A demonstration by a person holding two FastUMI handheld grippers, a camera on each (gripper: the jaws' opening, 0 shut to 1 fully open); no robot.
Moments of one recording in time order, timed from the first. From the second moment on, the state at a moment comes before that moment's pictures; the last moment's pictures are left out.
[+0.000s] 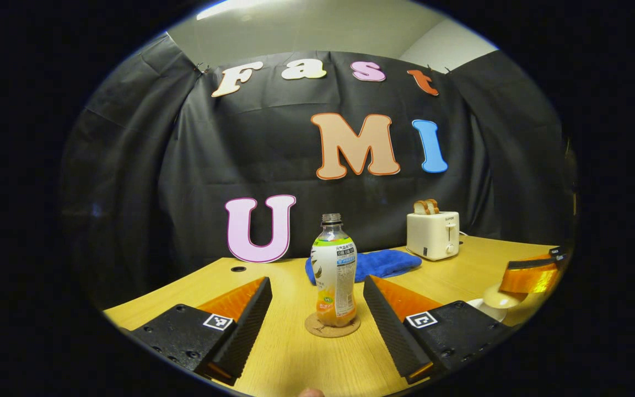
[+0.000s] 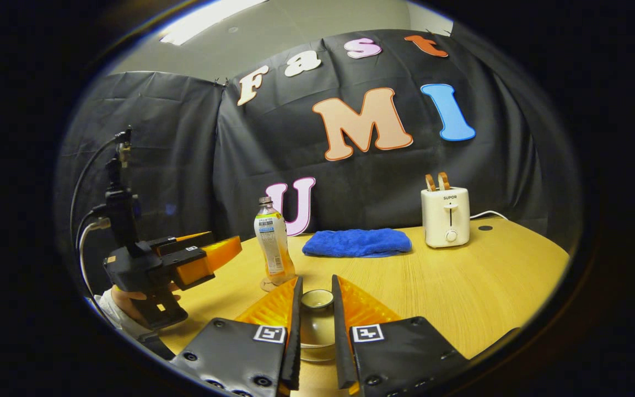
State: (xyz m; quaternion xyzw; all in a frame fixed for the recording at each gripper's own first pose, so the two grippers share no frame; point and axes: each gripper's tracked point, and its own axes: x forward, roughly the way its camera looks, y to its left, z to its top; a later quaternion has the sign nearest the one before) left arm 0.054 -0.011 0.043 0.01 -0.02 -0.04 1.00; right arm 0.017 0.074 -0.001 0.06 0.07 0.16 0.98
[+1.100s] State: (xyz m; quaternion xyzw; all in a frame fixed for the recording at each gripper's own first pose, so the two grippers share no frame) left arm 0.031 0.001 0.018 -0.03 -0.01 -0.04 1.00; right arm 0.026 0.084 -0.029 0.04 0.09 0.14 0.98
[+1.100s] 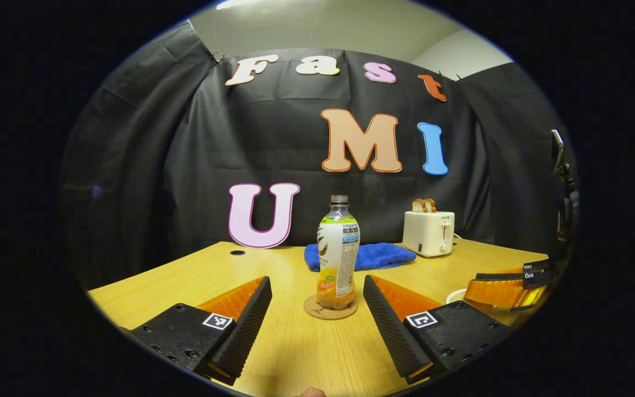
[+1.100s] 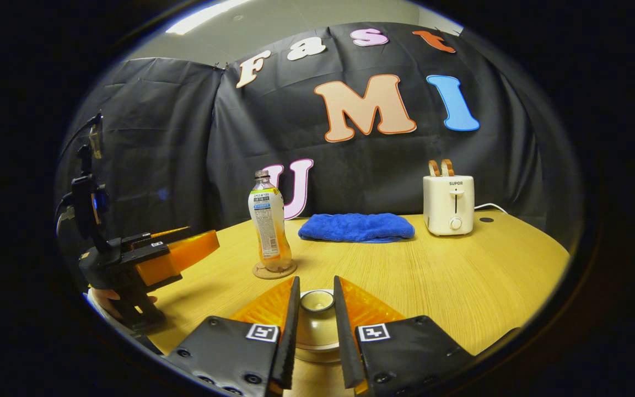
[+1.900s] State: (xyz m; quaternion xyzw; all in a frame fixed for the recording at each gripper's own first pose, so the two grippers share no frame) left arm 0.008 -0.006 0.006 0.00 -0.01 -0.05 1.00; right arm 0.003 -0.001 -0.008 0.03 0.03 0.07 1.00
